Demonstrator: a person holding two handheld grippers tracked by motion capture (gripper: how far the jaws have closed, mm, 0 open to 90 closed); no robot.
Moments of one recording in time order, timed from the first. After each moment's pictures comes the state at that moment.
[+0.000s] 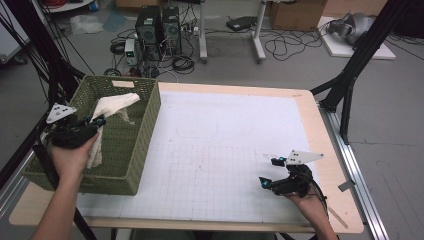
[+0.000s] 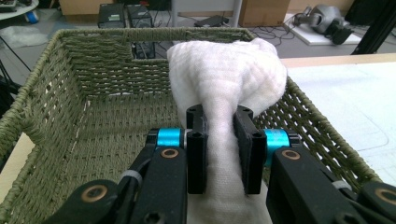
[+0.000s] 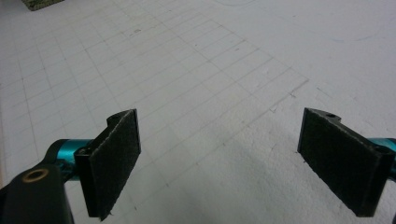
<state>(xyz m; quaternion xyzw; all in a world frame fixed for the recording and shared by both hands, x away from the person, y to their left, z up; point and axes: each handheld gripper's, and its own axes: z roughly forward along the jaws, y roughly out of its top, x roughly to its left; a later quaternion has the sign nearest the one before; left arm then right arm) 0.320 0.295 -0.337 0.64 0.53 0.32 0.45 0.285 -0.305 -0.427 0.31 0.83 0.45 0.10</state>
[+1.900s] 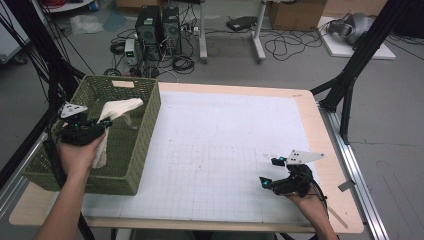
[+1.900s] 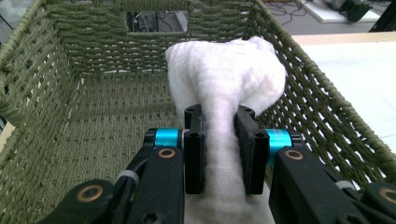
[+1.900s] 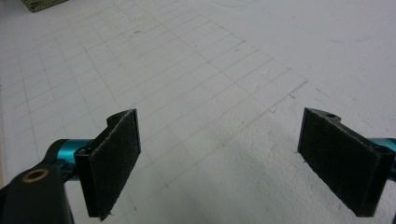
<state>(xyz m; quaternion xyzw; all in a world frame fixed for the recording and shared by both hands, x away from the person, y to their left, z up) 0.336 0.286 -0.347 0.66 0.55 0.30 0.41 0.286 -0.306 -0.427 0.31 0.83 0.46 0.11</state>
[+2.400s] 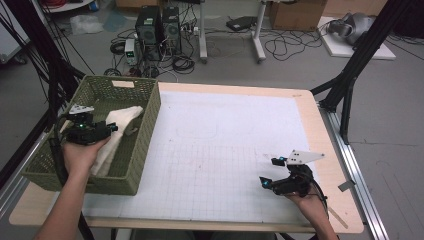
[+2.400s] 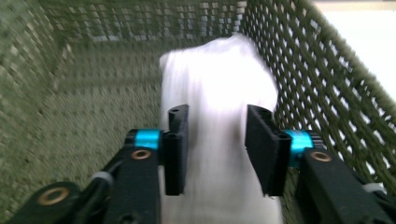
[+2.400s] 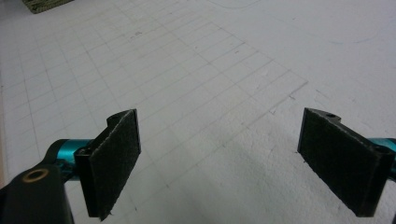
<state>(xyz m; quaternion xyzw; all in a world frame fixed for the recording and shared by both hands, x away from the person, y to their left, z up) 0.346 0.283 -0.357 0.68 0.58 0.25 0.37 0.286 -0.307 -0.426 0.31 0.83 0.46 0.11</state>
